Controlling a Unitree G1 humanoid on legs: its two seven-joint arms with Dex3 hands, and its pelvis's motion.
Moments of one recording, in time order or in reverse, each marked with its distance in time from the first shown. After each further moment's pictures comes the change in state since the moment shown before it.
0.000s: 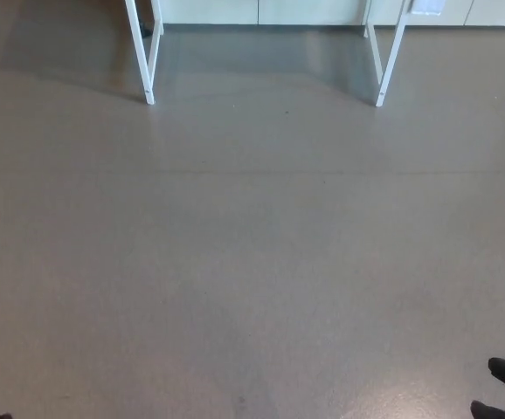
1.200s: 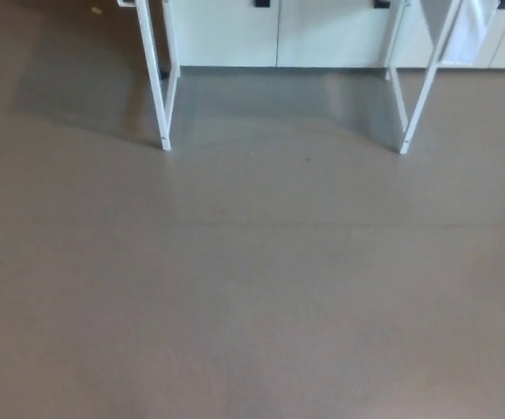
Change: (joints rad) left_arm 0.122 -0.001 -0.004 0.148 -0.028 -0.130 -0.113; right_arm 0.113 -0.022 0.012 0.147 0.012 -0.142 0.078
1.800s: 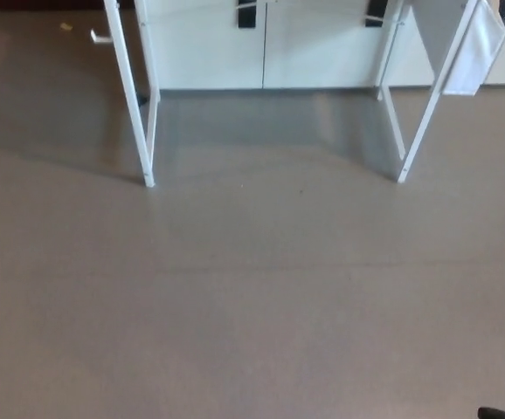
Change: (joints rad) left_arm -0.026 0.013 -0.001 0.000 0.003 -0.009 0.013; right_arm -0.048 -0.001 0.033 0.010 -0.018 -0.013 -0.013
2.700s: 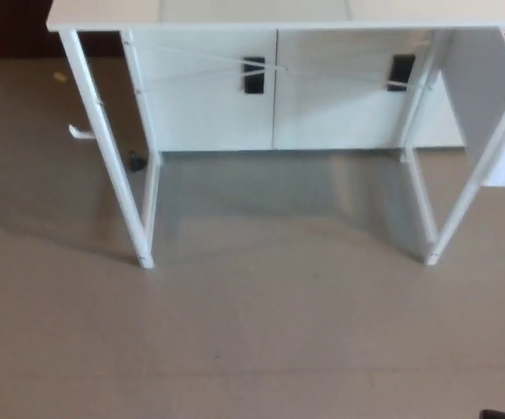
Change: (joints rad) left_arm 0.020 -0.003 -0.017 -0.044 0.005 -0.001 0.034; right_arm -0.020 -0.016 0.029 0.004 -0.009 -0.004 -0.017
